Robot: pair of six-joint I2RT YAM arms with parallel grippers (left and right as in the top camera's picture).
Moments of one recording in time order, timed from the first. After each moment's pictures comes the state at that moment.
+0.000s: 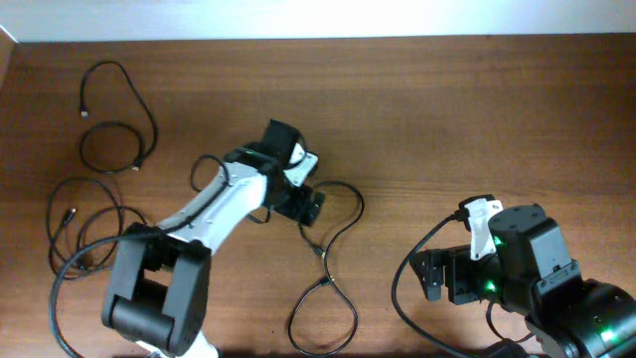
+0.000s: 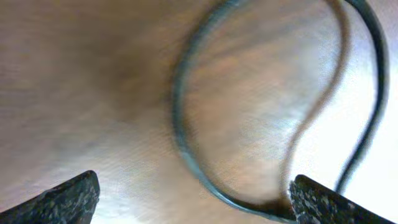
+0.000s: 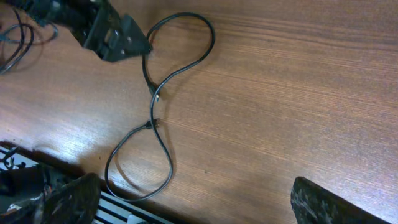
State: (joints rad) left arm -0.39 1.79 1.15 -0.73 0.17 0.09; right arm 0.46 0.82 1.09 -1.22 -0.15 0.36
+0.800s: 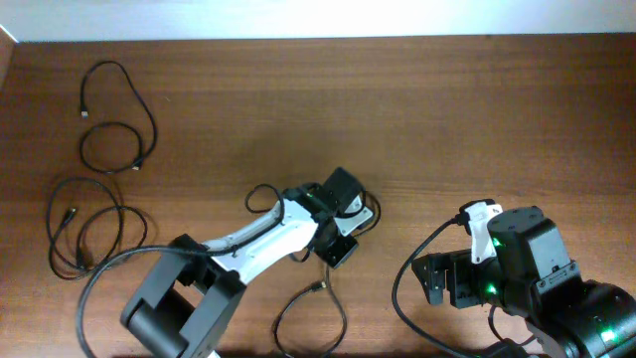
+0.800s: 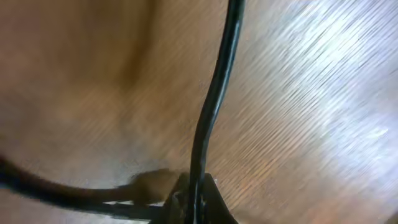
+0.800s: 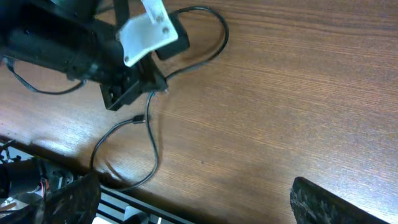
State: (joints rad) left arm -0.70 1.77 1.05 -0.69 0.21 0.09; right arm 0.46 0.82 1.09 -1.26 -0.15 0.36
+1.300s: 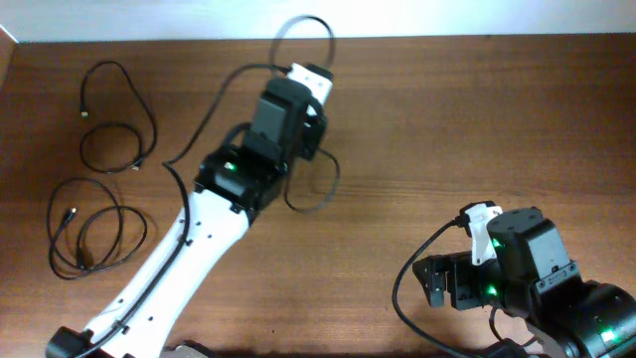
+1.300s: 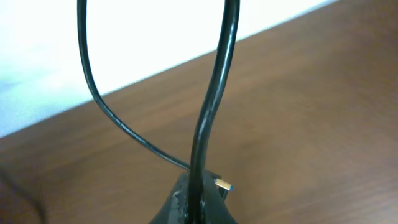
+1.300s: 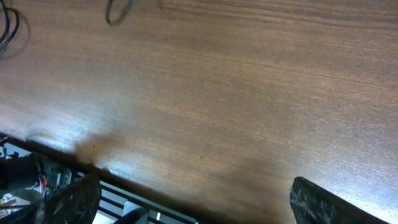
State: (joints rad) left arm -0.50 1.47 1.36 -0.49 -0.26 0.09; right arm 0.46 0.82 1.09 -1.28 -0.15 0.36
